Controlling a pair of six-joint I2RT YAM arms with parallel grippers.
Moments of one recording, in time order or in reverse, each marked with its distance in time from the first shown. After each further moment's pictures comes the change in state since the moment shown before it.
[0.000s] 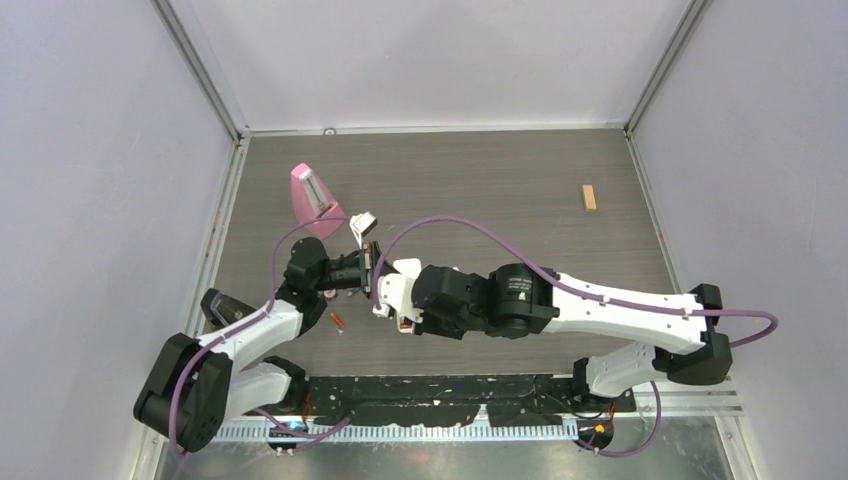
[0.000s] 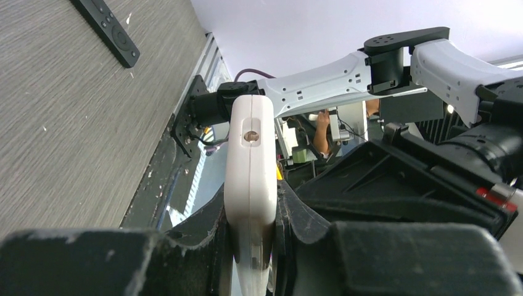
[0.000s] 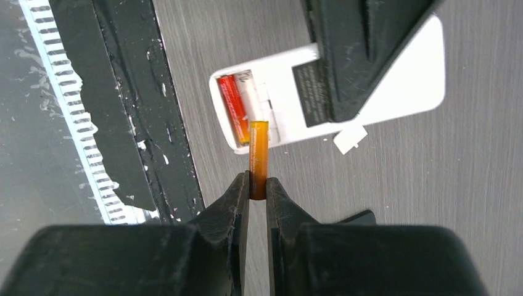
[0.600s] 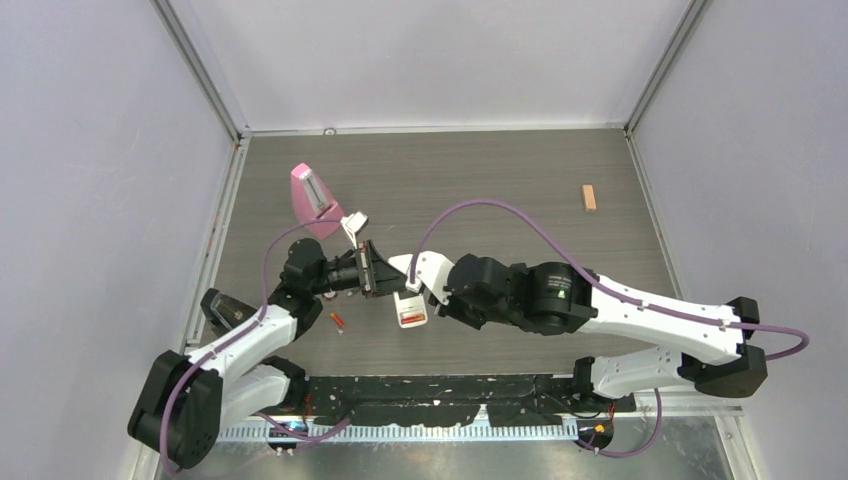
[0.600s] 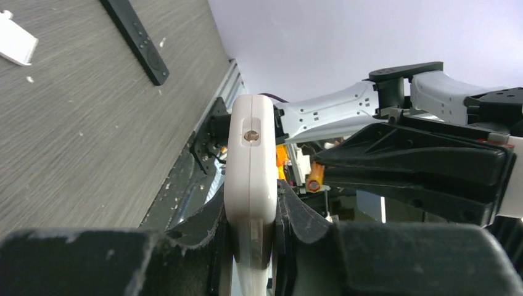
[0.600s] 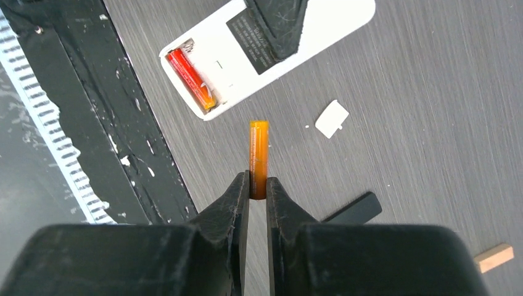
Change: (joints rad) left arm 0.013 -0.108 0.003 -0.200 -0.121 0.073; right arm -0.071 -0.179 -0.155 0.099 0.050 0.083
